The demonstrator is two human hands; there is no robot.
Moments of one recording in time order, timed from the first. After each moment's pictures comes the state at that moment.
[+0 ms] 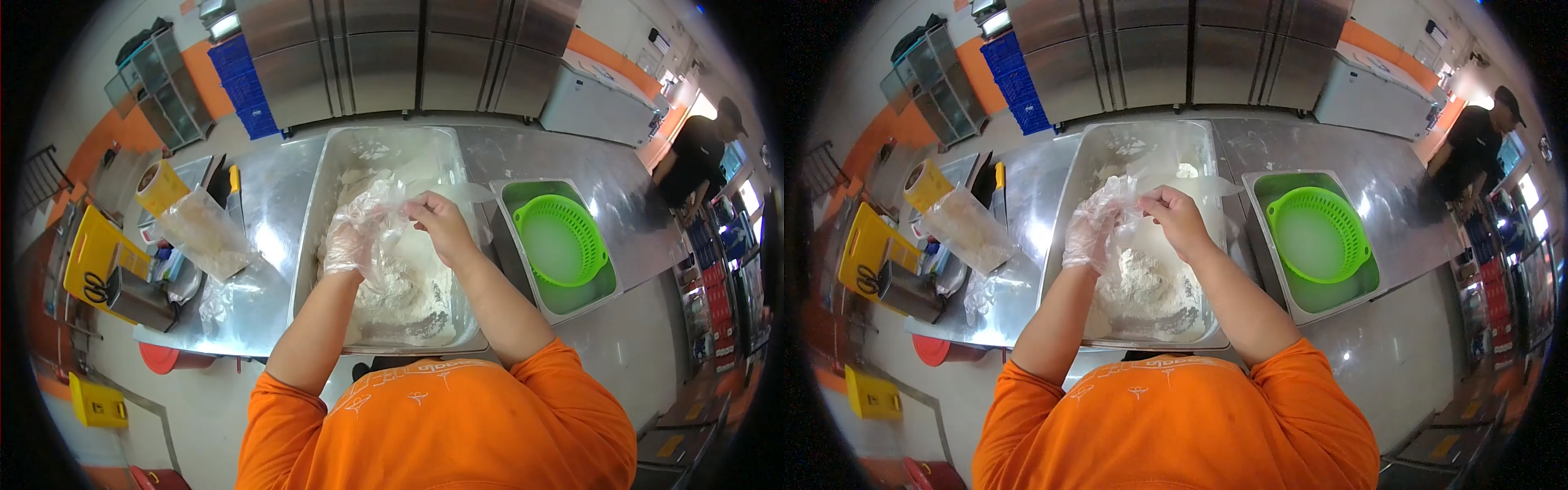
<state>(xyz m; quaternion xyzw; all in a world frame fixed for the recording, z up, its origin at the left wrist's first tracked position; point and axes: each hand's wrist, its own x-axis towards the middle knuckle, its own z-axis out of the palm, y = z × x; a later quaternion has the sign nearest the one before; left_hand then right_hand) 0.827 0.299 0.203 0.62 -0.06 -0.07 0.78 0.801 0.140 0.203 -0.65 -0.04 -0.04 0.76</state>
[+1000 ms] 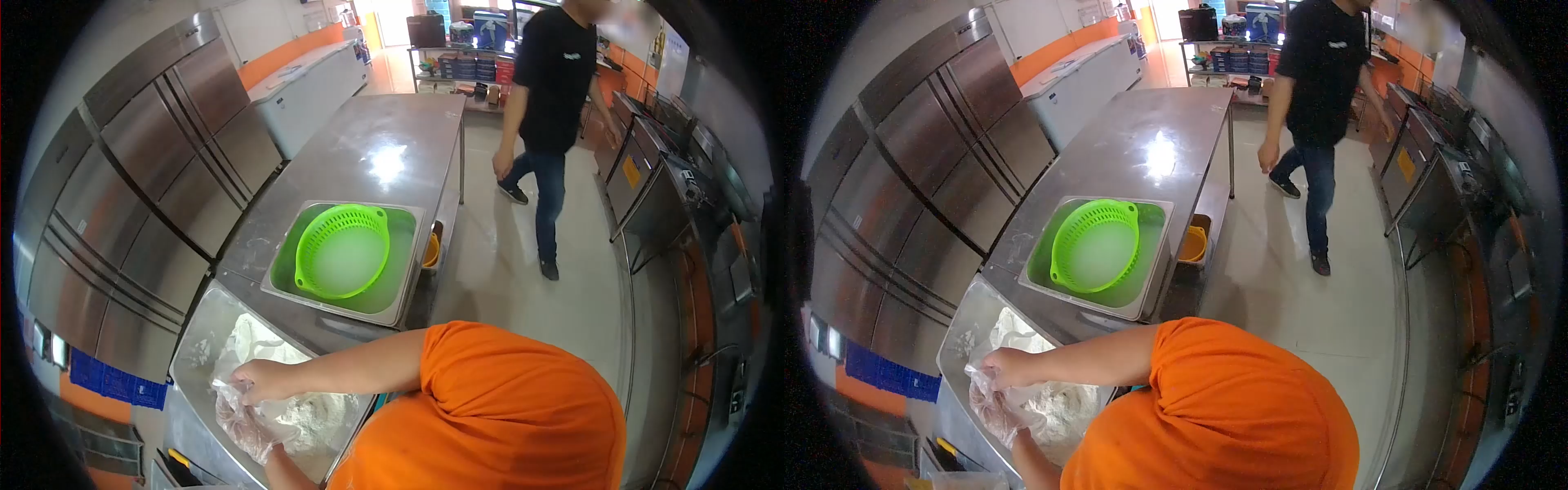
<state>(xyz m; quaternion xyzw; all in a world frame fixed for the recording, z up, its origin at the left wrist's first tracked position) 0.828 0.283 0.164 0.62 -0.21 -0.01 0.75 0.765 0.141 0.204 -0.74 -0.06 -0.19 0.65</state>
